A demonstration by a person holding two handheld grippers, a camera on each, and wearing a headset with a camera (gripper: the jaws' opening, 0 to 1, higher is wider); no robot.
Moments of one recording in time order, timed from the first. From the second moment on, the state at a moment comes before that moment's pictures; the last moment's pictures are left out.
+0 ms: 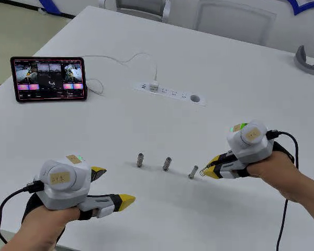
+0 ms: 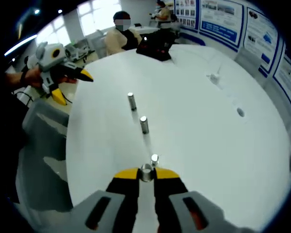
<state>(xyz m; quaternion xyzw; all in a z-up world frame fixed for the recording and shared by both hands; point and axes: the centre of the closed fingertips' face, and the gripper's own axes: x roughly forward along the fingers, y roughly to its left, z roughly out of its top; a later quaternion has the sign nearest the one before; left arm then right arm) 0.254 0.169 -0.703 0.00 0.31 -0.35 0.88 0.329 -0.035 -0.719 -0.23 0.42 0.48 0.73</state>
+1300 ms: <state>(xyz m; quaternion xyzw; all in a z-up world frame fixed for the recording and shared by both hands) 0.251 0.182 -0.697 0.00 0.31 -0.34 0.89 0.347 -0.016 -0.747 -0.27 0.43 0.50 0.71</state>
